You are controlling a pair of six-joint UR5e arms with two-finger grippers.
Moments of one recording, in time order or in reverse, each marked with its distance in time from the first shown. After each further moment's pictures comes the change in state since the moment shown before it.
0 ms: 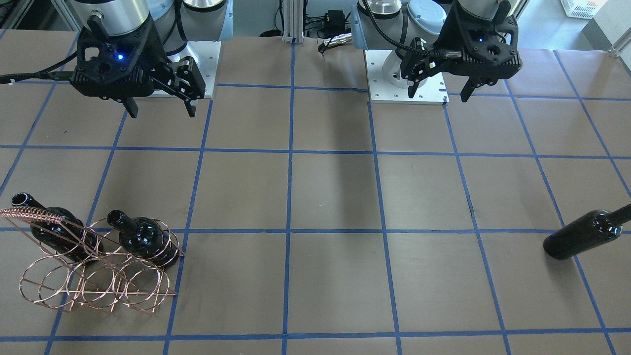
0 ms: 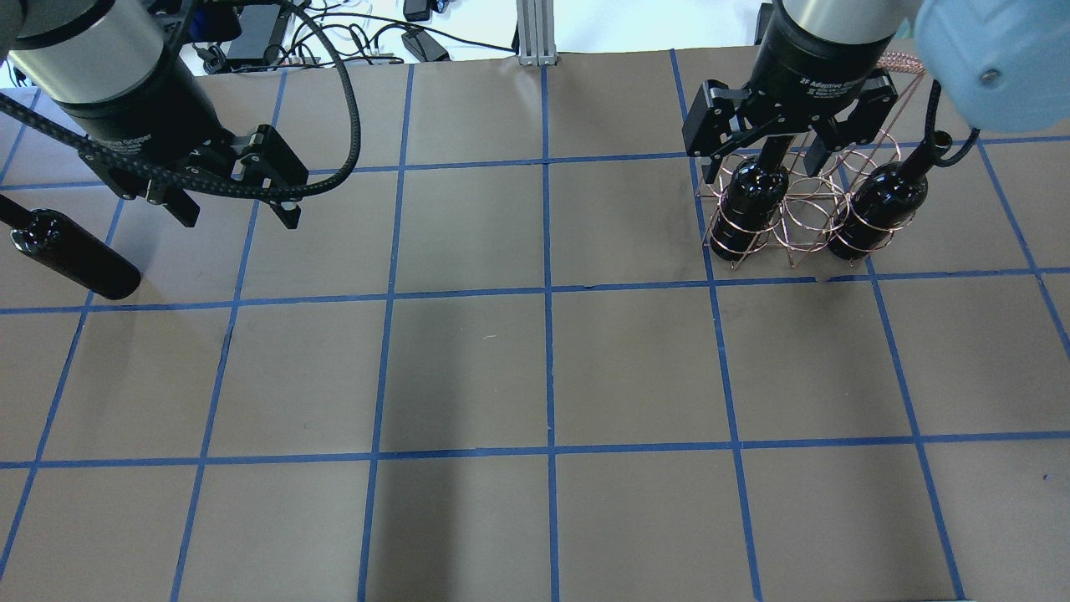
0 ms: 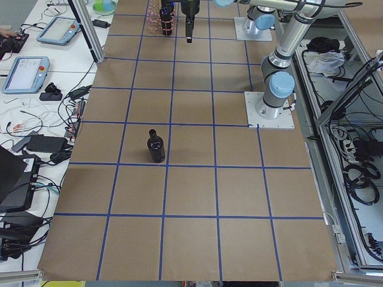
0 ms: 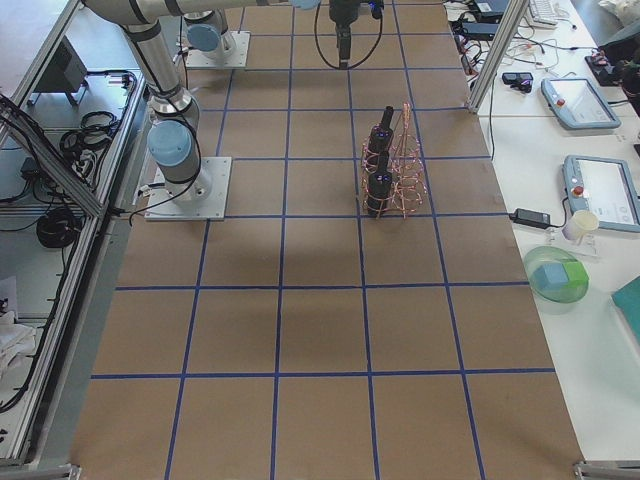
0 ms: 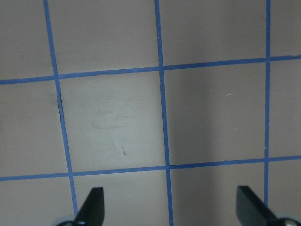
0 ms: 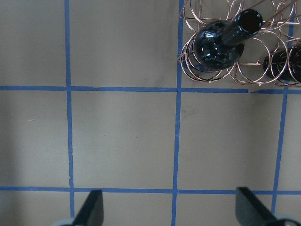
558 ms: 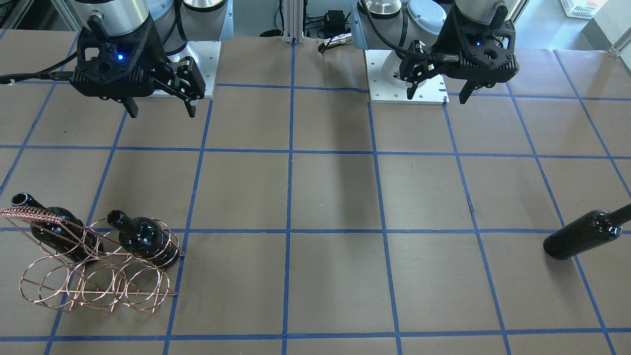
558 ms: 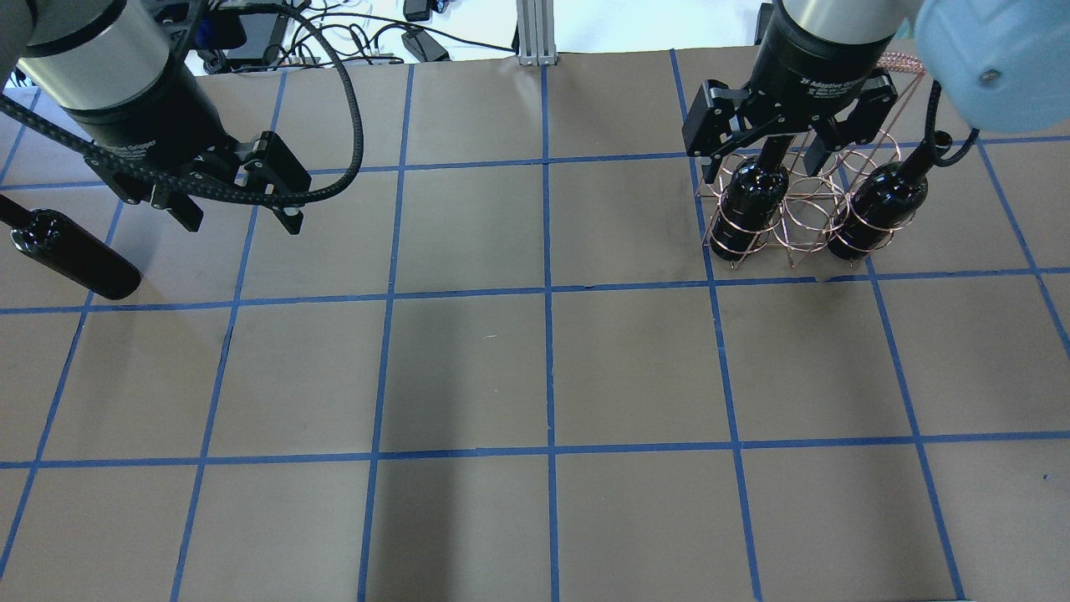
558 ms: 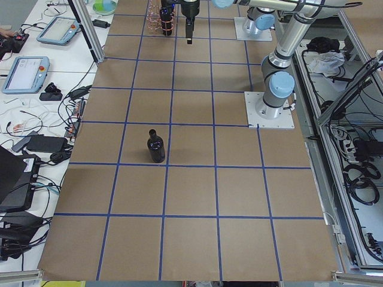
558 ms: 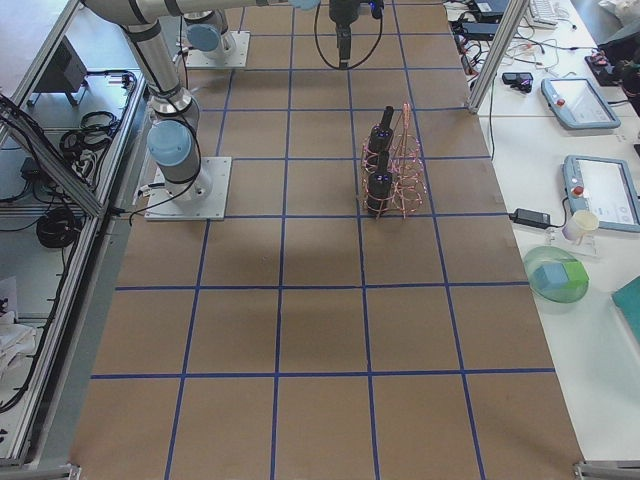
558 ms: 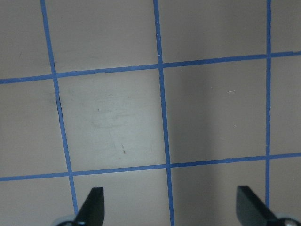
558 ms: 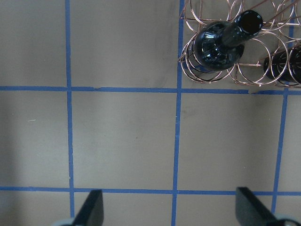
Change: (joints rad) left arm 0.002 -0.003 -0.007 0.000 -0.001 0.014; right arm 0.000 0.000 0.003 -0.002 0.001 -0.002
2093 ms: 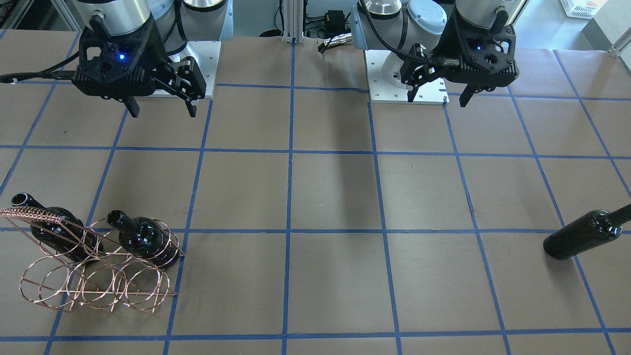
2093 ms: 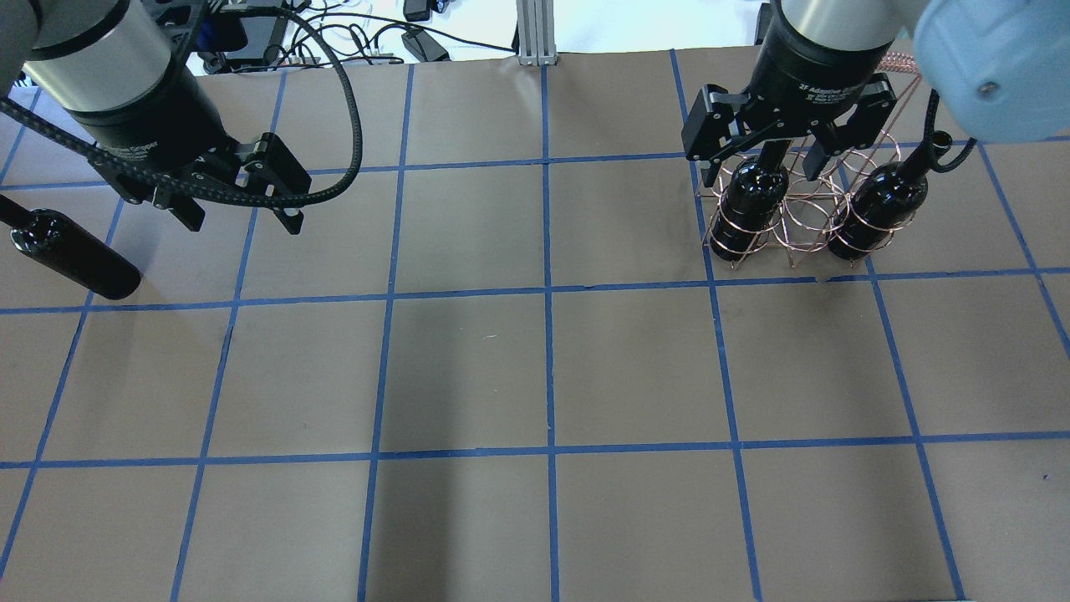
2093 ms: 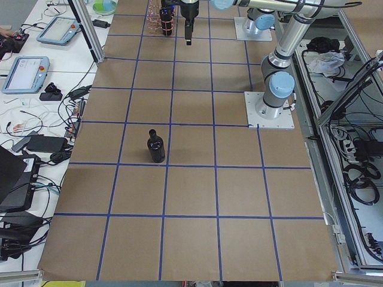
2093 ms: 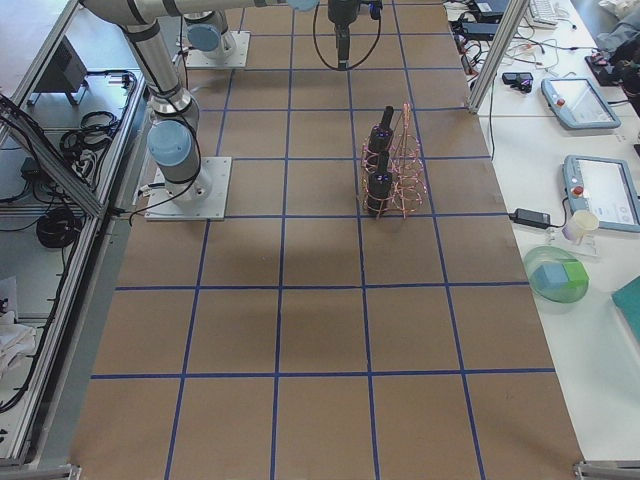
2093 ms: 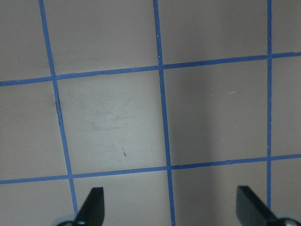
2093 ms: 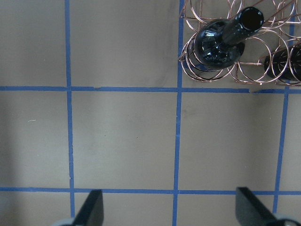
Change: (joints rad) left arm 0.004 -0.003 -0.008 0.013 -0.005 0.007; right arm 0.001 -0.007 0.011 -0.009 0.000 0.006
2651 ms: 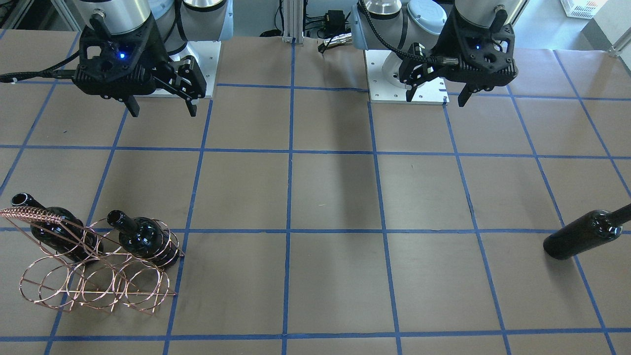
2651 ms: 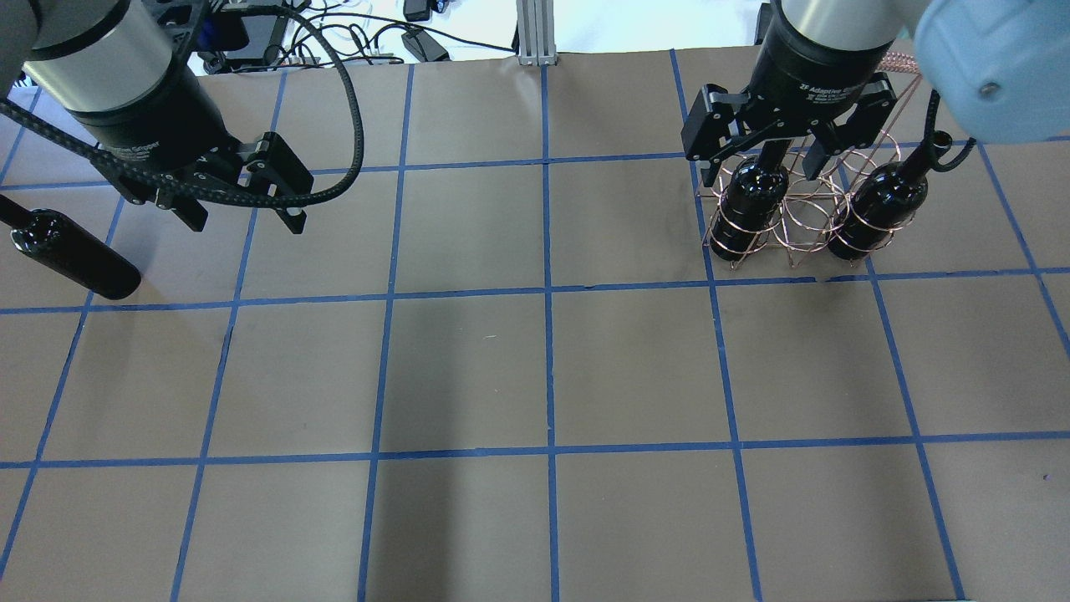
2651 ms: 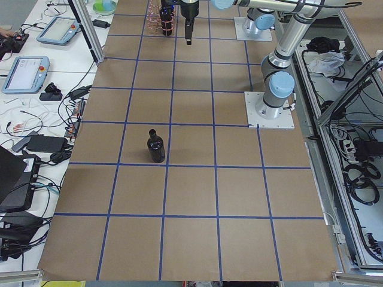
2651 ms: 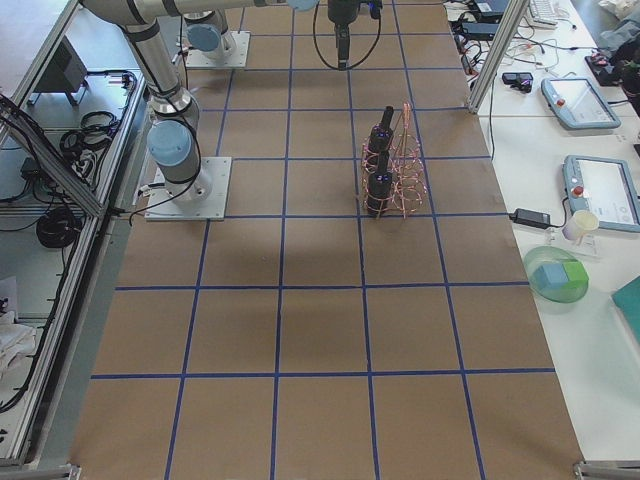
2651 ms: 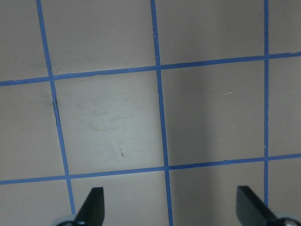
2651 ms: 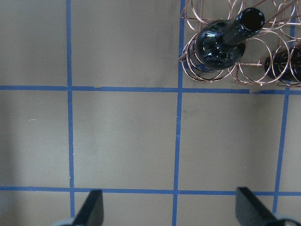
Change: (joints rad) left arm -0.001 0.001 0.000 0.000 -0.005 -0.002; right arm 0.001 -0.001 0.000 0.000 0.001 -0.005
